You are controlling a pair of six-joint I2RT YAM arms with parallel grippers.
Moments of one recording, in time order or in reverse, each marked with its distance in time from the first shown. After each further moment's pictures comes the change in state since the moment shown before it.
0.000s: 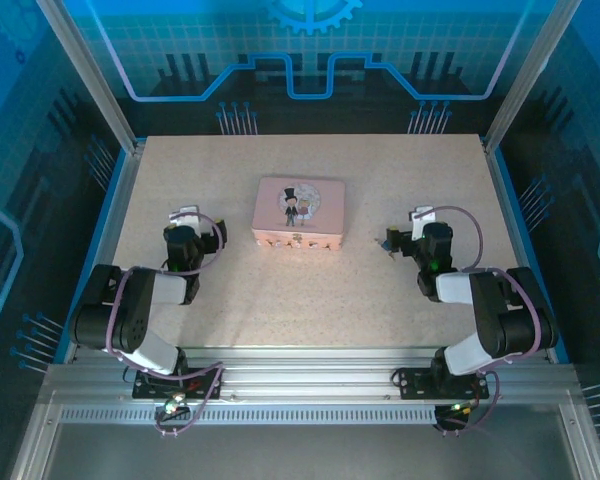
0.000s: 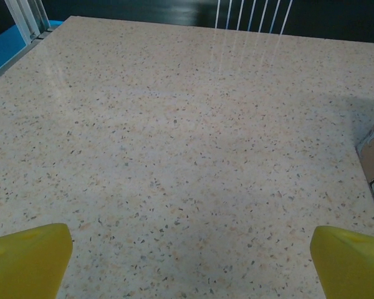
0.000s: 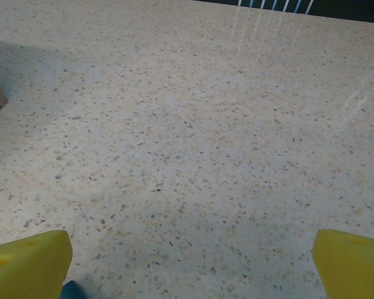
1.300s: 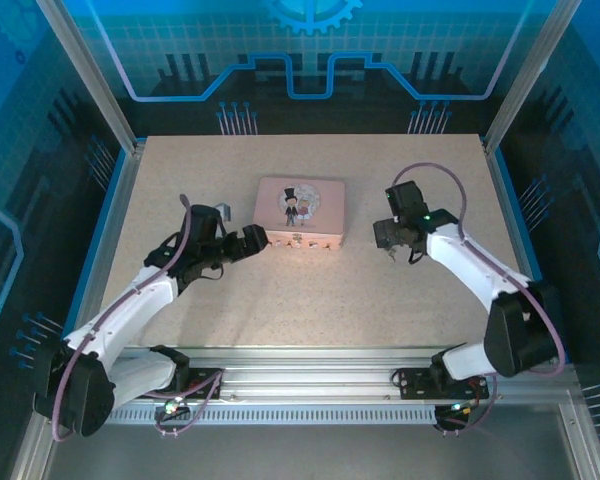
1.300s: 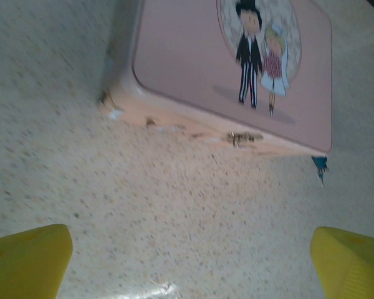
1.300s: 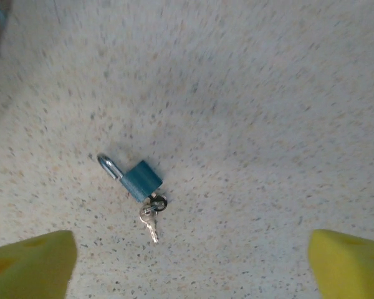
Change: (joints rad) left arm -0.270 -0.435 0.411 -1.245 0.362 -0.562; right arm 0.236 -0.117 0.617 -1.306 0.242 0.208
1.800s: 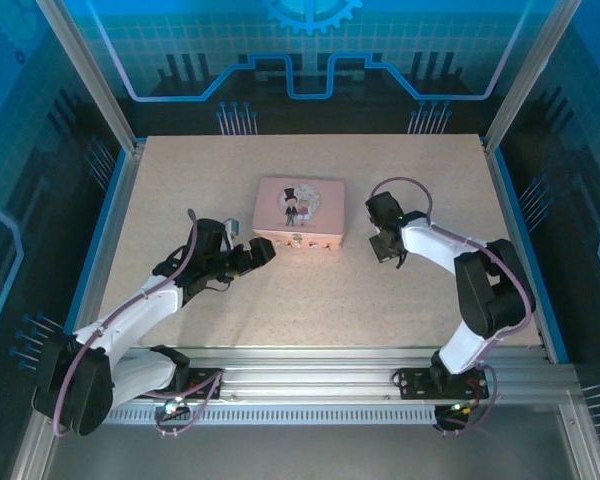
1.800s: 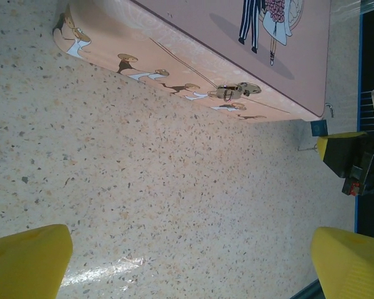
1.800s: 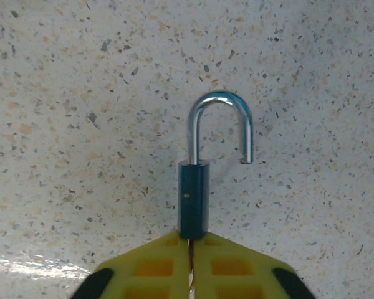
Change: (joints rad) left arm -0.040 0.008 -0.163 0.172 0.145 -0.126; right arm 0.041 0.283 -0.006 0.051 0.002 -0.116
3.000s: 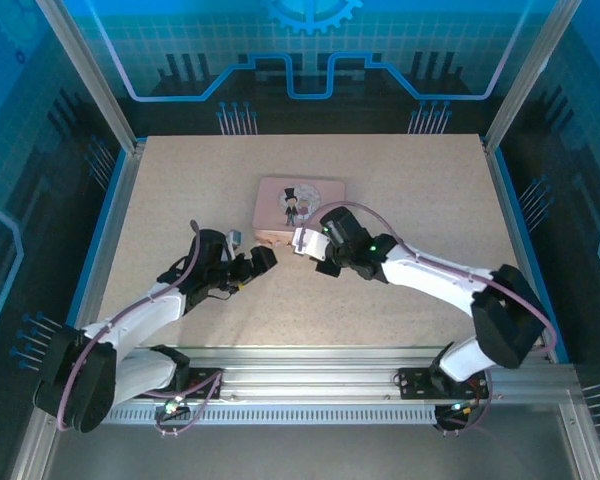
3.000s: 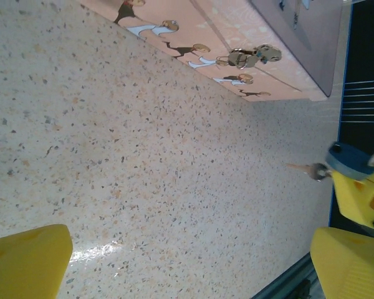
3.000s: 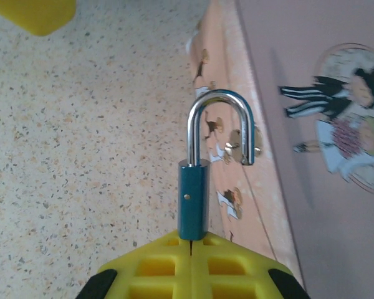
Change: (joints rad) left arm 0.000 0.011 -0.109 0.141 0.092 -0.082; right arm 0.391 -0.203 -0.048 0.298 -0.332 -0.601
